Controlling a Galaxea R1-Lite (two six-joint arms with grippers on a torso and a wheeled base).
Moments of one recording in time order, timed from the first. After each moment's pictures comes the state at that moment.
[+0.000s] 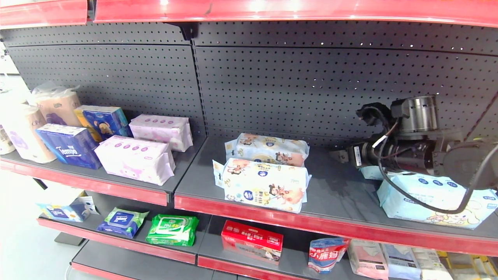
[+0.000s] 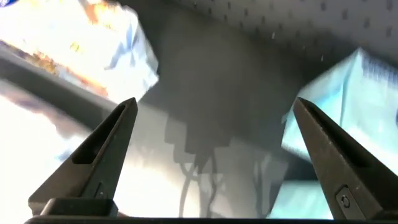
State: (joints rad) left arm 0.00 0.00 0.00 0.00 -0.03 0.00; right arm 0.27 1.77 -0.96 -0.27 -0.12 -0.05
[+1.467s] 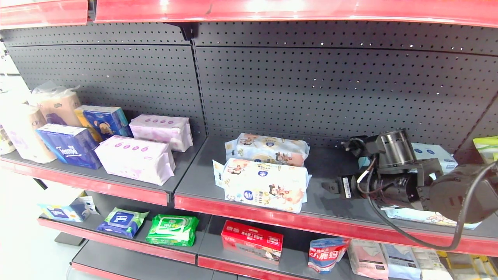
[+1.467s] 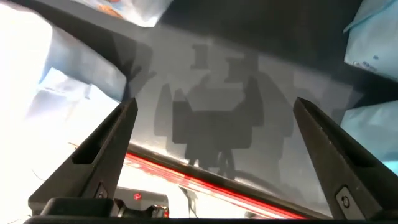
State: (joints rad) left arm 0.00 0.00 0.00 0.00 -0.03 0.00; right arm 0.39 1.79 -0.81 -0.27 -0.23 0.12
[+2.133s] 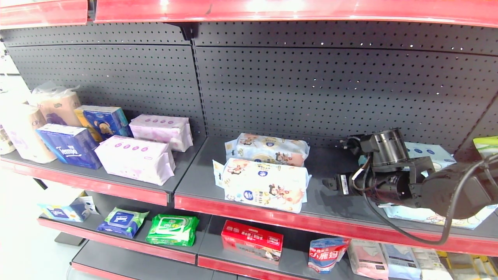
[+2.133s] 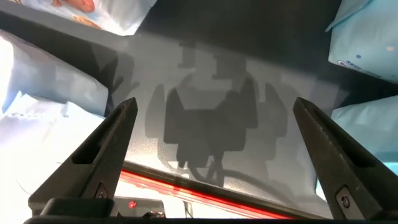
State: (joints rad) left arm 0.00 0.00 0.00 0.00 -0.03 0.00; right arm 0.39 1.83 -0.84 -0.27 -0.30 0.14
